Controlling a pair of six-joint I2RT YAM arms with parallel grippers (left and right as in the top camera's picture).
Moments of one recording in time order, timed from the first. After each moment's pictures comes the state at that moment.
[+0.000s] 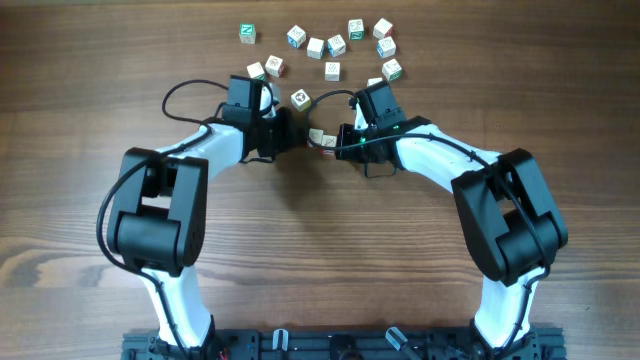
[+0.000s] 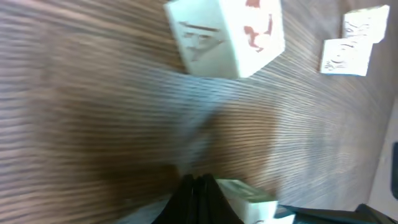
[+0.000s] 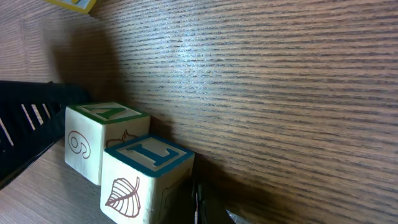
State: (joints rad) left arm -0.22 2.04 1.14 -0.10 0.51 -0.64; right arm 0.45 2.04 1.20 -0.24 -0.31 0.54
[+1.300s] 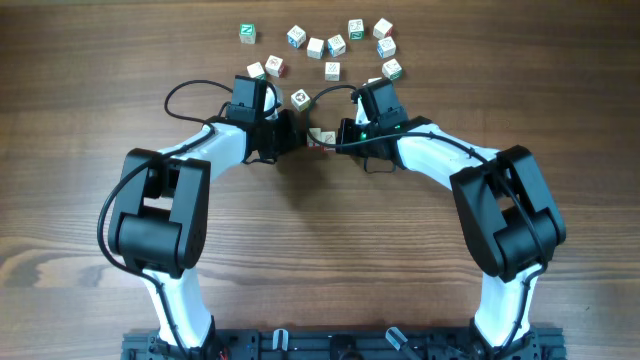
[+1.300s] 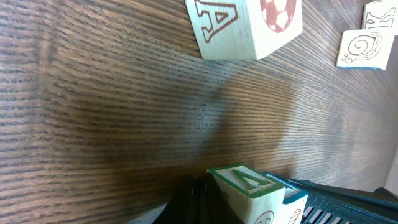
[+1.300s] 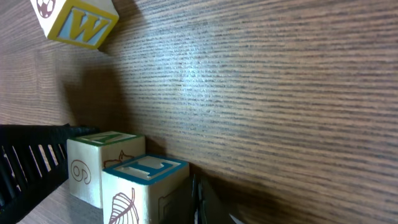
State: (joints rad) left arm -0.23 2.04 1.14 -0.16 0.48 -0.64; right arm 0.44 2.06 1.20 -0.16 -0.31 0.55
